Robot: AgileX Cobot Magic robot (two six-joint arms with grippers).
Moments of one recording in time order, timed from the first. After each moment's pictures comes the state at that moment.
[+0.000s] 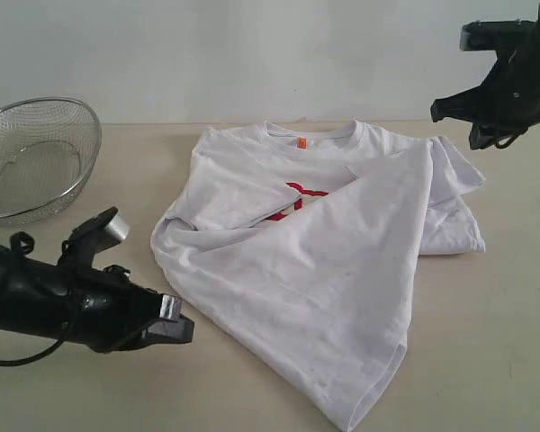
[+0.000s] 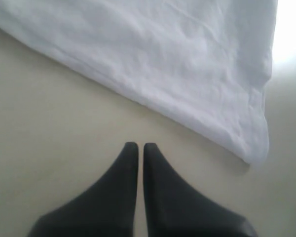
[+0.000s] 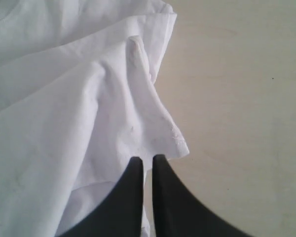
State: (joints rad) left arm -0.28 1.77 -0.56 -1.73 0.60 1.52; right arm -0.10 2.00 -1.56 0.00 0.72 -0.01
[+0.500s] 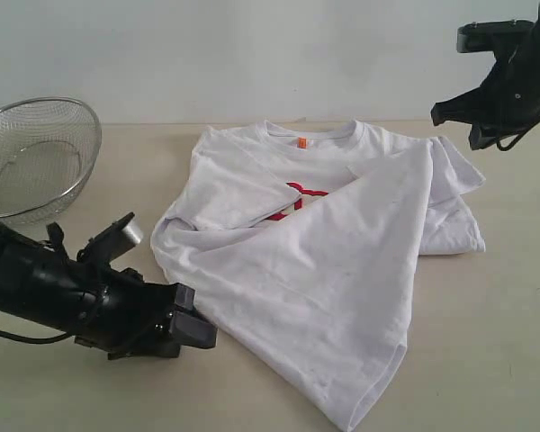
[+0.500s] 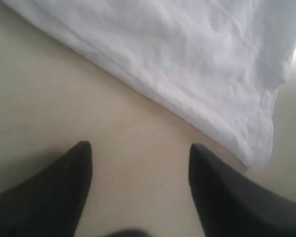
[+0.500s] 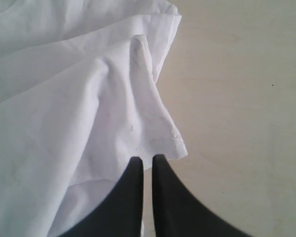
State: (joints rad) left arm -0.28 1.86 -0.66 -1.52 0.64 1.20; right arm -0.10 2.00 -1.56 0.00 0.72 -0.07
